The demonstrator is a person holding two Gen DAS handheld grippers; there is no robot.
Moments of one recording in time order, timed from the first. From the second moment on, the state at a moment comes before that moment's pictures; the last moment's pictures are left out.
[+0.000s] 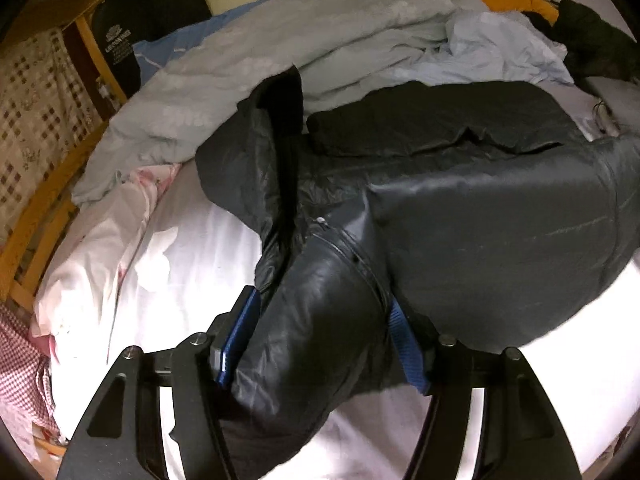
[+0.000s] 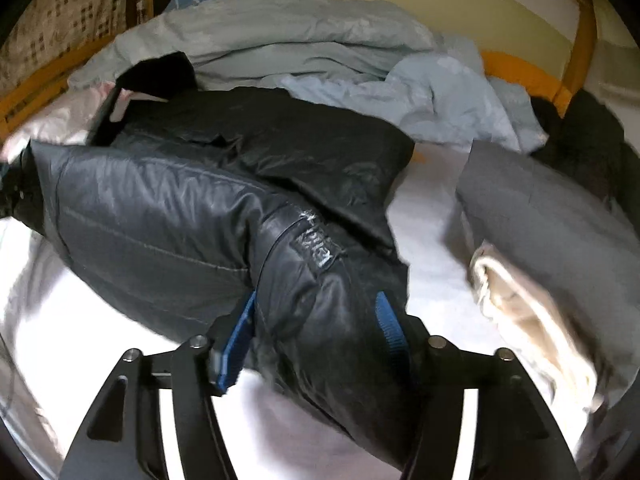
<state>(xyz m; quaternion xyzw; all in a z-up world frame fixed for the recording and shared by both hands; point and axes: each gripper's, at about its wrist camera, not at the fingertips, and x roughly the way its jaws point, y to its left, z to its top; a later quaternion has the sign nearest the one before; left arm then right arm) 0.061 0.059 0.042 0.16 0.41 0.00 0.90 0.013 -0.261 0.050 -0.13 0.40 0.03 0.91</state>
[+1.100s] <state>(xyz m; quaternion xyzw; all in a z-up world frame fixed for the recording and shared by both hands) 0.066 0.088 0.077 0.04 0.30 -0.02 0.95 0.013 -0.271 0.099 -0.01 0.28 -0.05 0.96</state>
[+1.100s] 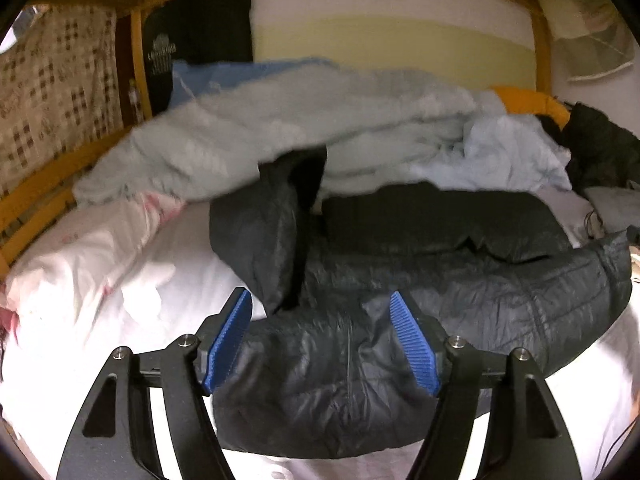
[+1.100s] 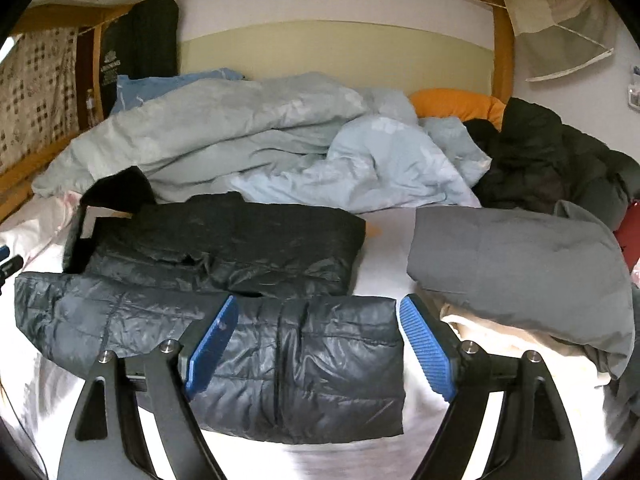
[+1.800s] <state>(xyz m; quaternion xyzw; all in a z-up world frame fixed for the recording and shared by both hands) 0.108 0.138 0.018 0.00 0.41 0.05 0.91 0.022 -0.275 0.079 0.00 0.32 -0.02 0.95</state>
